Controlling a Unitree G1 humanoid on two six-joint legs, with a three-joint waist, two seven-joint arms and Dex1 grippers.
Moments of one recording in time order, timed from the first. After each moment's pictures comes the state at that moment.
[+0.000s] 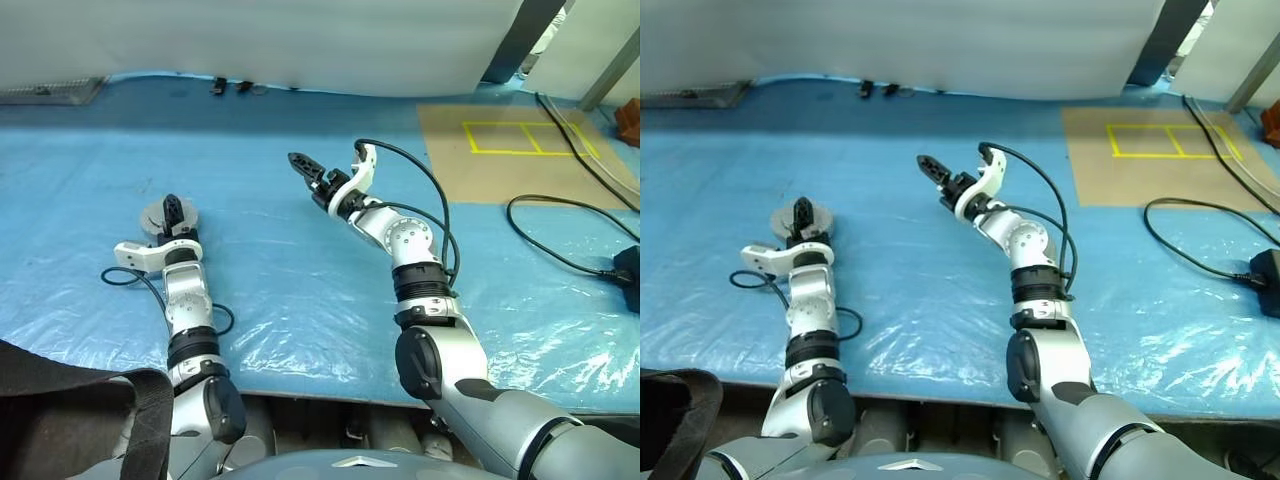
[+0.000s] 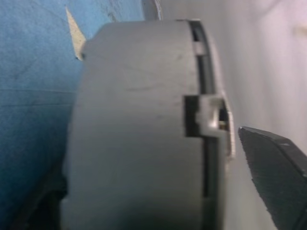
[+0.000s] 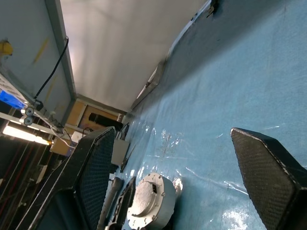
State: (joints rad) left arm -0.55 -0.08 0.69 0.48 -1.08 -0.04 -0.16; right arm -0.88 0.11 -0.31 0.53 0.79 0.69 0.27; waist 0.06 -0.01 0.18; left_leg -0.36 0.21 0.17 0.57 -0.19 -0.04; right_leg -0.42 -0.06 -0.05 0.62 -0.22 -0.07
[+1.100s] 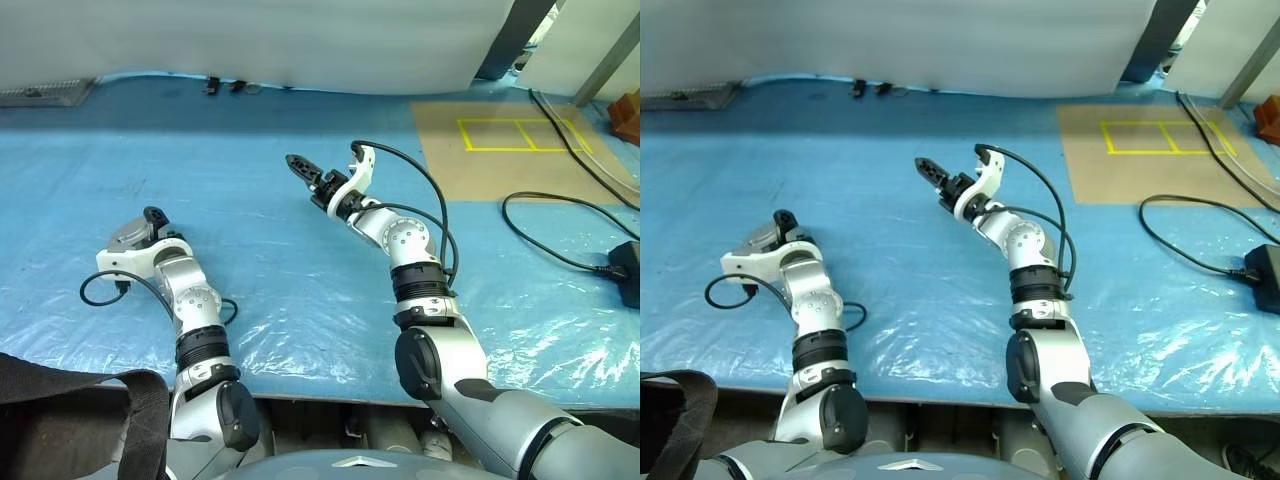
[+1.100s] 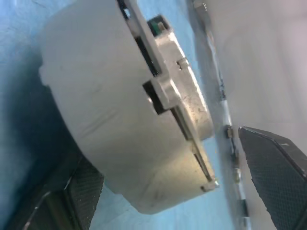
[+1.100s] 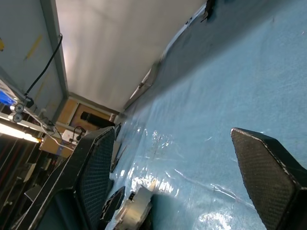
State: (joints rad) left arm -0.52 -0.16 0.63 0.28 -0.87 -0.20 0.27; right arm -0.88 0.11 -0.30 0.53 0.74 0.68 0.29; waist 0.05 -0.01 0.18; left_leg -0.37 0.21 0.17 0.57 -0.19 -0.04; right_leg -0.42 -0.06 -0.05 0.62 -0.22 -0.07
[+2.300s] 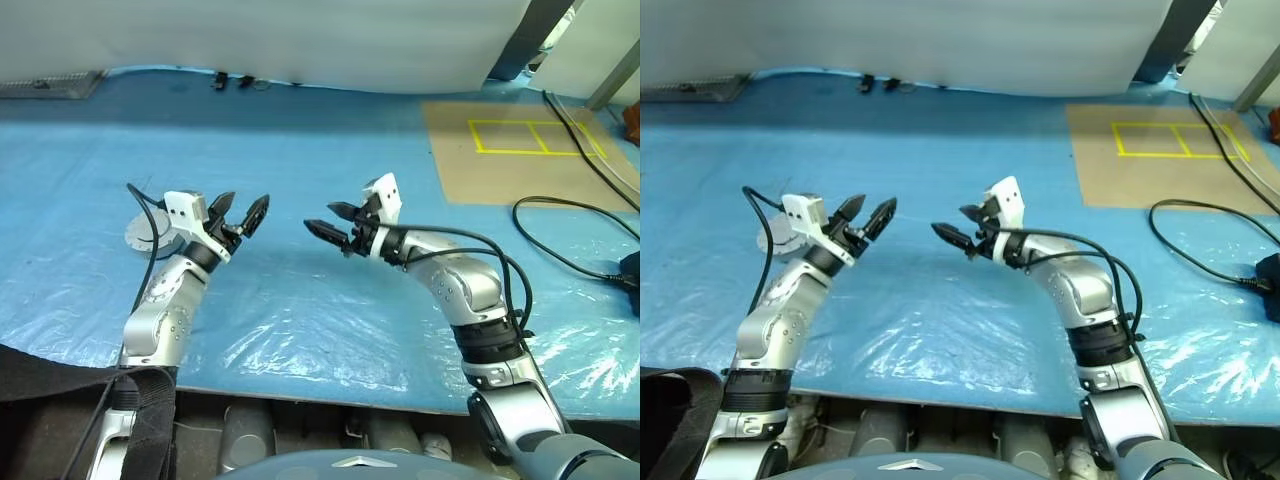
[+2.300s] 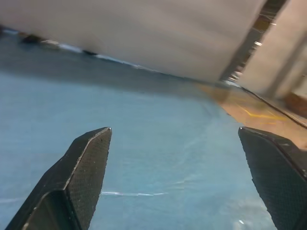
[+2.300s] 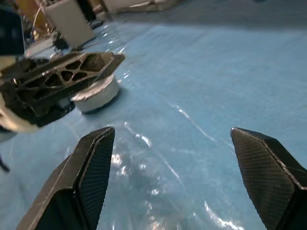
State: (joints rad) left arm -0.22 0.30 0.09 -0.09 -0.59 0.21 -0.50; right arm -0.48 -0.29 0.15 -0.08 0.45 0.63 0.62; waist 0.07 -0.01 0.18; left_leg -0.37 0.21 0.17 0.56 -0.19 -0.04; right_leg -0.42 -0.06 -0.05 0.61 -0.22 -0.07
